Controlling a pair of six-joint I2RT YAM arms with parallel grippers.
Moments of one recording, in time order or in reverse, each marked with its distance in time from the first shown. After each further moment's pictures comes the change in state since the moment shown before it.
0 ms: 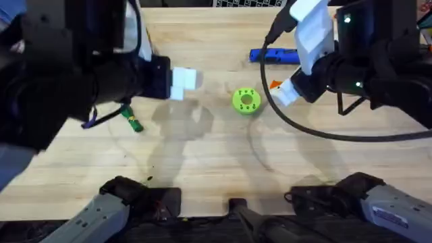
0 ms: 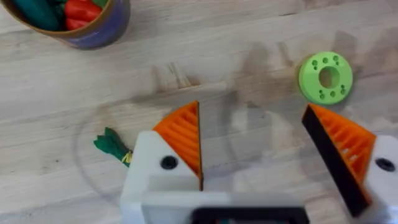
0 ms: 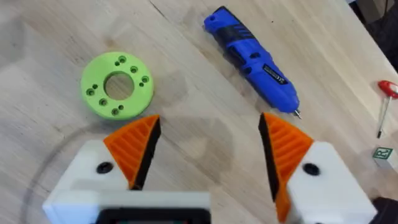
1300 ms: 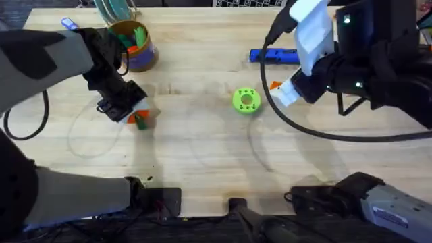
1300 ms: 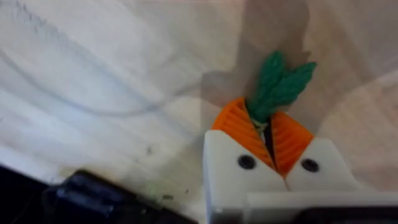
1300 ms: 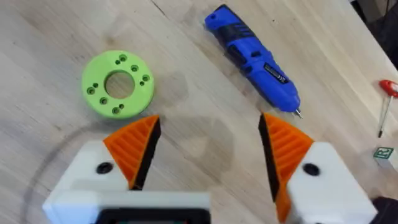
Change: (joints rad) left arm 0.501 0.627 -0.067 -0.058 0.009 -0.474; right arm 0.000 0.000 0.000 -0.007 0.000 0.000
